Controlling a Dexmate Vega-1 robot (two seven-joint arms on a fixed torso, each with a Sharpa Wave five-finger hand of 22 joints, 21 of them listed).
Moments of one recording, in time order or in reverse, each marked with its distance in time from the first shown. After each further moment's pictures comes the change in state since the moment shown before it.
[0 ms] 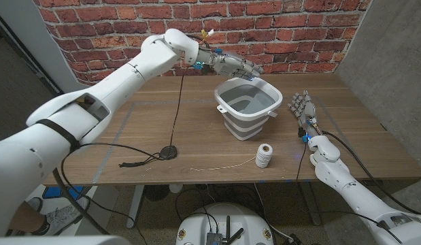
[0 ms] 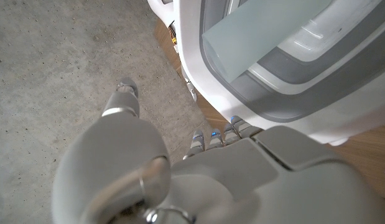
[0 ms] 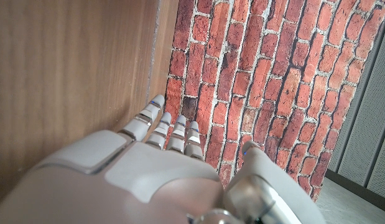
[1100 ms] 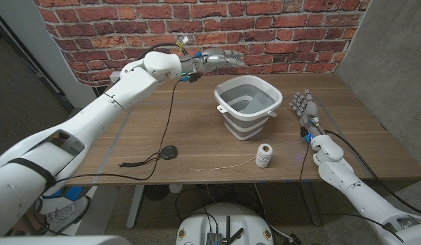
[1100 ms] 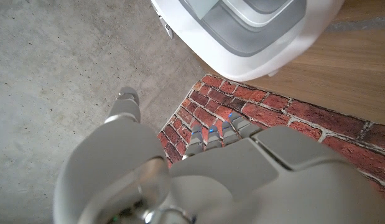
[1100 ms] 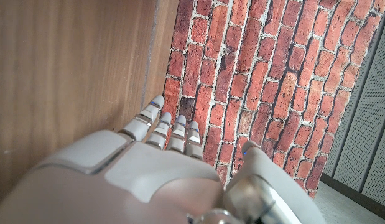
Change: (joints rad) left arm 0.248 0.138 -0.151 -0.227 0.026 -0.106 0.455; left_hand -0.076 0.039 0.000 0.009 -0.011 0.091 -0.012 0.007 0.000 0.072 -0.036 0.008 -0.005 0.060 -0.030 0.000 0.000 0.054 0.003 0.008 0.000; right arm -0.017 -0.034 0.006 -0.042 -0.005 -0.013 -0.003; right_hand 0.000 0.000 0.000 0.000 0.000 0.000 0.000 0.000 0.000 0.000 0.000 0.000 0.000 0.000 0.000 0.000 0.004 -0.009 -0.009 0.000 0.000
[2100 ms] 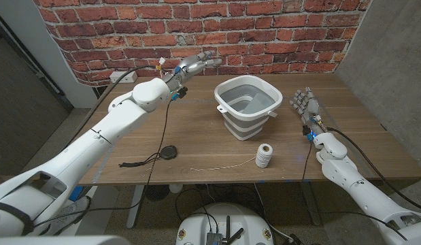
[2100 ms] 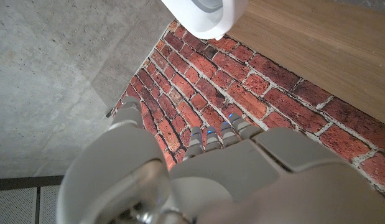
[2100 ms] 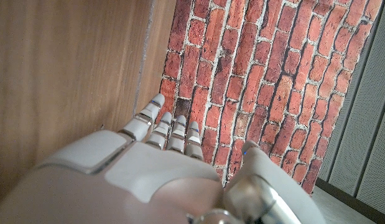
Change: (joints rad) left arm 0.372 0.076 -0.196 -0.184 -0.012 -0.079 0.390; left_hand -0.082 0.043 -0.008 0.028 -0.019 0.014 -0.021 -0.007 0.000 0.014 -0.032 0.000 0.000 0.012 -0.020 0.000 0.002 0.013 -0.002 0.000 0.000; right arm 0.016 -0.020 0.003 0.010 0.002 -0.001 0.042; right_hand 0.000 0.000 0.004 -0.004 0.000 0.005 0.005 0.000 0.000 0.000 0.000 0.000 0.000 0.000 -0.011 -0.005 -0.006 0.006 -0.016 0.000 0.000
